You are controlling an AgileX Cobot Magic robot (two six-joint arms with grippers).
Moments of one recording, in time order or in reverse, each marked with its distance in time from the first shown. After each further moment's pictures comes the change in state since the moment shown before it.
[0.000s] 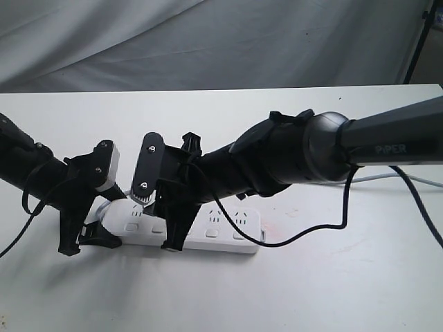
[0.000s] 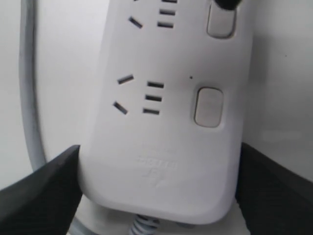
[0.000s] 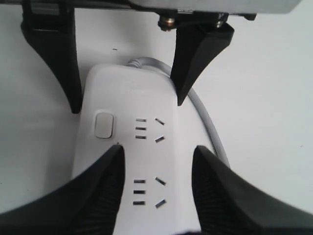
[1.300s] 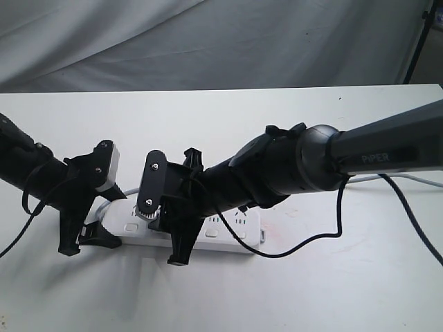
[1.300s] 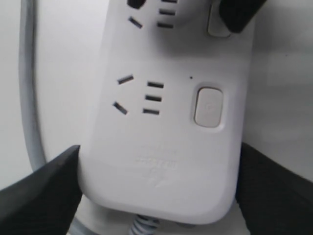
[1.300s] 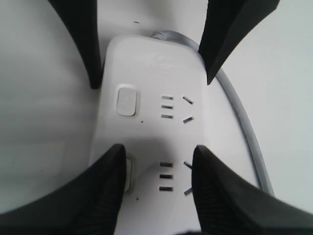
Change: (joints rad) left arm 0.000 0.000 0.000 0.000 0.000 0.000; right arm 0.000 0.045 0.022 -0.005 0.002 -0.029
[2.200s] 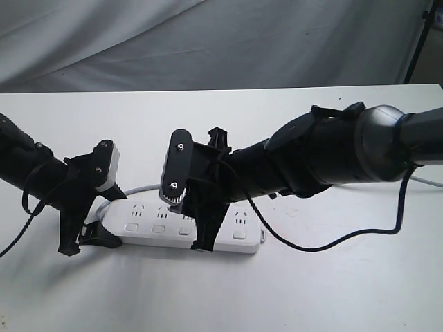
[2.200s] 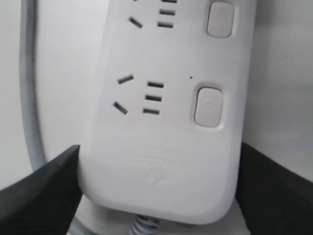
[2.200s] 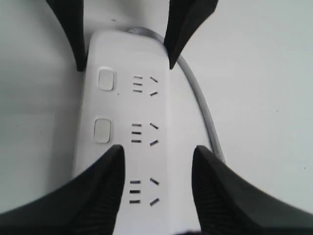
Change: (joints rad) left arm 0.000 0.000 0.000 -0.002 0.000 0.000; right arm -0.045 -0.177 0.121 -0.021 -0.017 0.003
